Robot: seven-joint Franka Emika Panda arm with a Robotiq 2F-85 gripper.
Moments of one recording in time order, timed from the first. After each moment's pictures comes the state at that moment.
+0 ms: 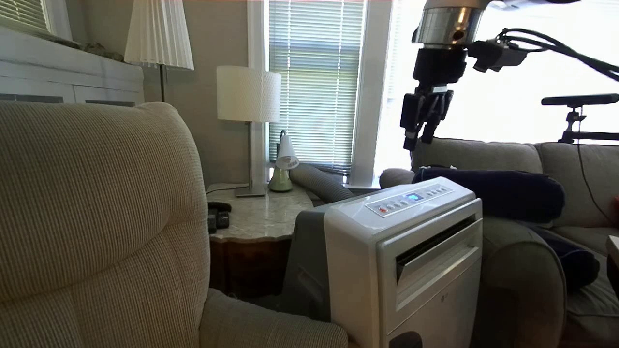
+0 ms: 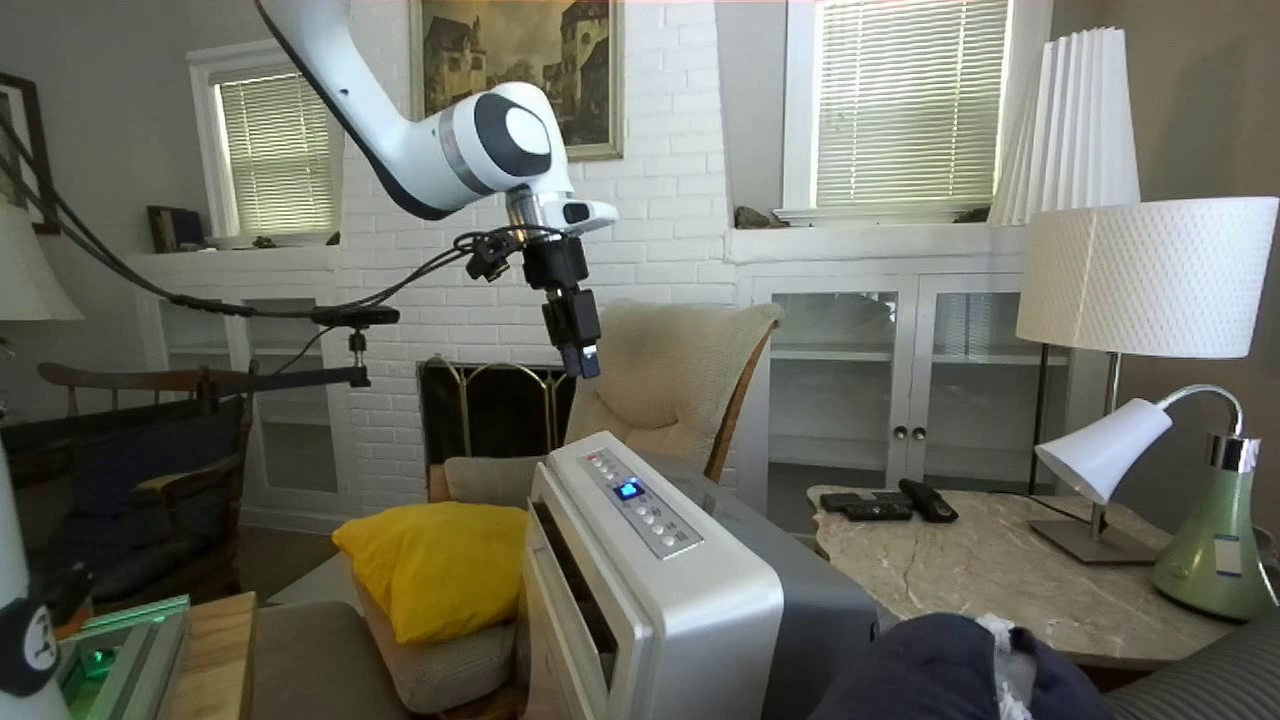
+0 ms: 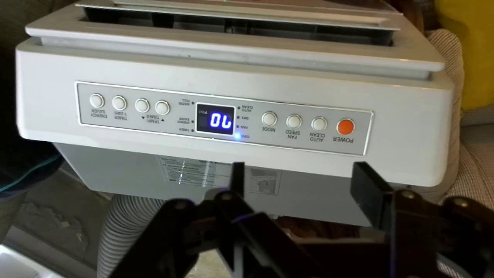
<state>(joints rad) 0.26 -0.03 0.12 -2.30 -0.31 2.35 0.73</state>
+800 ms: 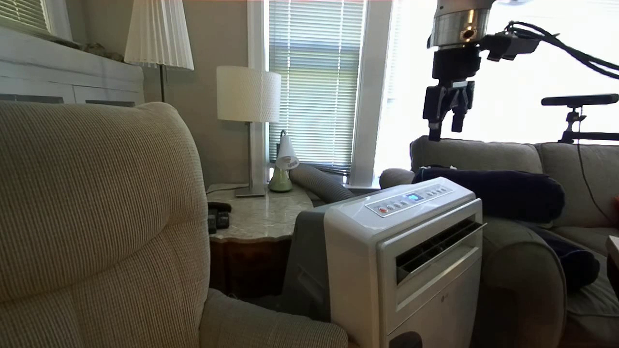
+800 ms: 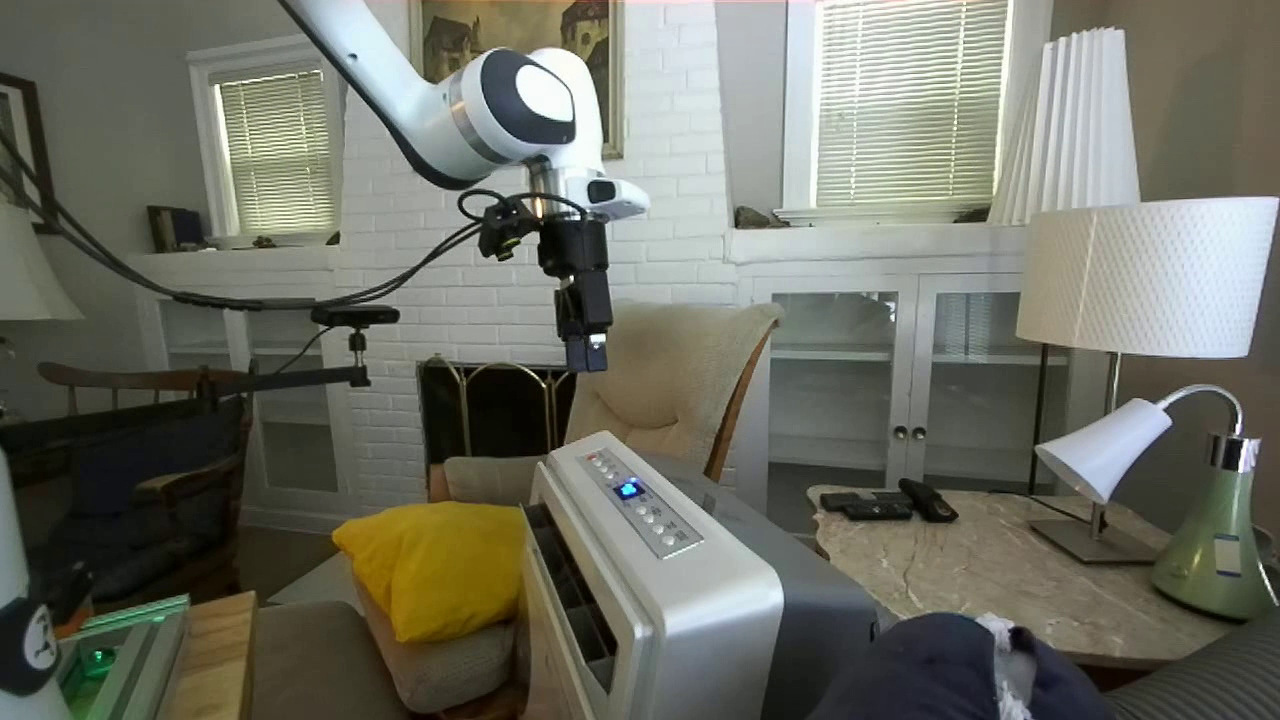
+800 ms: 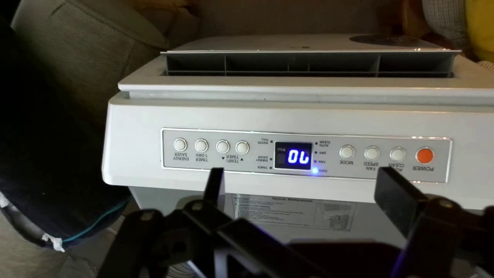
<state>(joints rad) 0.14 -0.10 0.12 -2.32 -0.20 2.18 0.60</state>
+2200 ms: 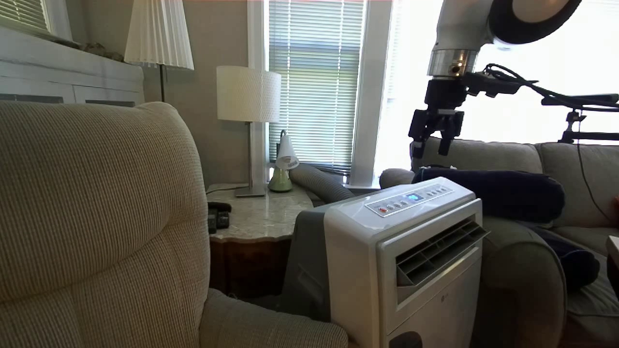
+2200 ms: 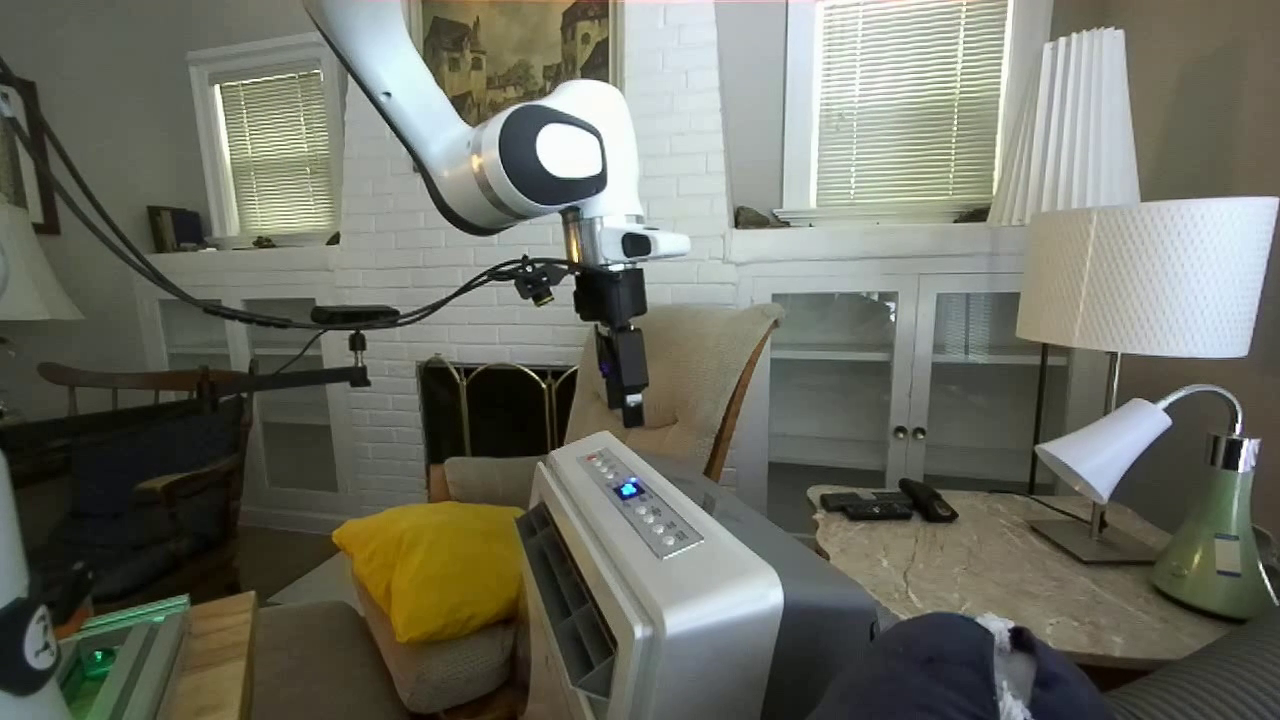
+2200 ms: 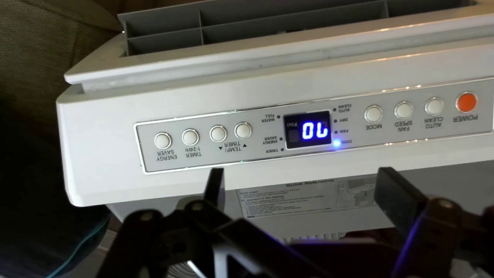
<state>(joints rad) 0.07 -0.02 0.07 -2.40 -0.11 2.47 0.57</state>
